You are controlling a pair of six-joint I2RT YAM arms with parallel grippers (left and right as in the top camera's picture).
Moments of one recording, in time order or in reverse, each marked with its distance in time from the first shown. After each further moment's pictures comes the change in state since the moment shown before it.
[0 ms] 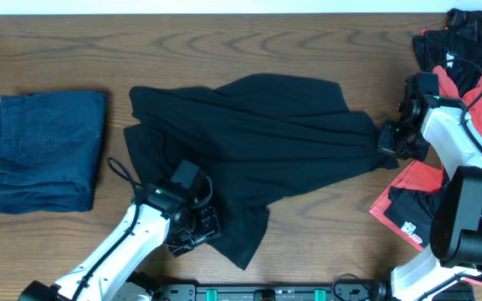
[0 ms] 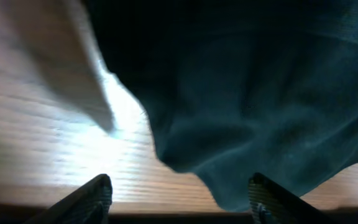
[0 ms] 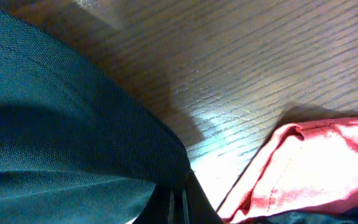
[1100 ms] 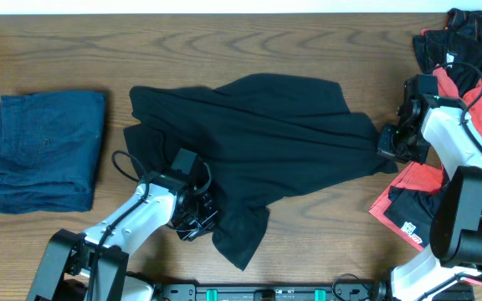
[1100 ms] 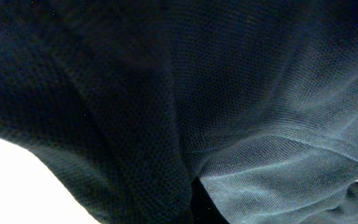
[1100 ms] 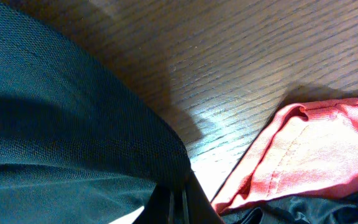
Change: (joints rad) left arm 0.087 0.220 0.014 0.195 0.089 -0.095; right arm 0.000 0.000 0.000 -0.045 -0.009 -0.001
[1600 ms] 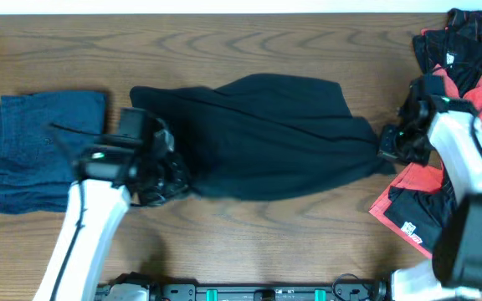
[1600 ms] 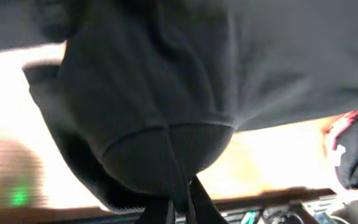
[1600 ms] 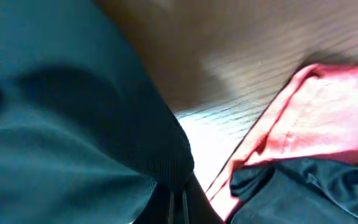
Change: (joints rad) left arm 0.222 -0.251 0.469 -0.525 -0.049 0.475; right arm 0.000 -0.151 -0.001 -0.093 -0.106 -0.032
